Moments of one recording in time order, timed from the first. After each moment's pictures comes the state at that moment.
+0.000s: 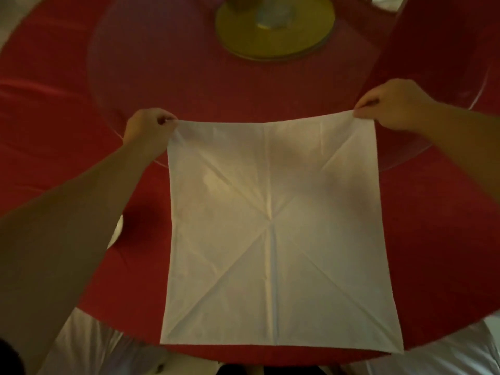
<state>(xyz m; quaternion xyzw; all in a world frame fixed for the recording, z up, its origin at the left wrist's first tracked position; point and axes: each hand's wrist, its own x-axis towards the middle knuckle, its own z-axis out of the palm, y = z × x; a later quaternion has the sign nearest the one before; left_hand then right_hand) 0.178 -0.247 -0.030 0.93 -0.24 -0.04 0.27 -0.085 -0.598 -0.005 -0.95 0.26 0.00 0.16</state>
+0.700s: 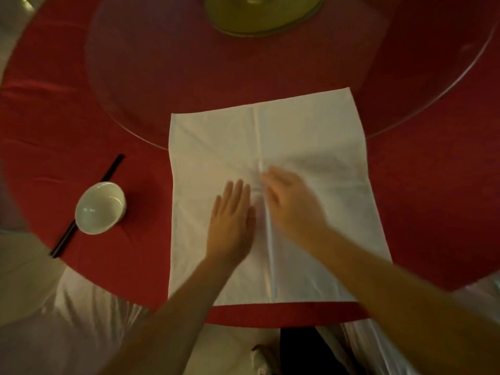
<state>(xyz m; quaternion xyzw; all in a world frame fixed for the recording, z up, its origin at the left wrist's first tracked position) -0.071 -0.212 -0.115 0.89 -0.42 -0.10 0.16 -0.147 -0.346 -0.091 -0.90 0.23 -0.14 0.33</state>
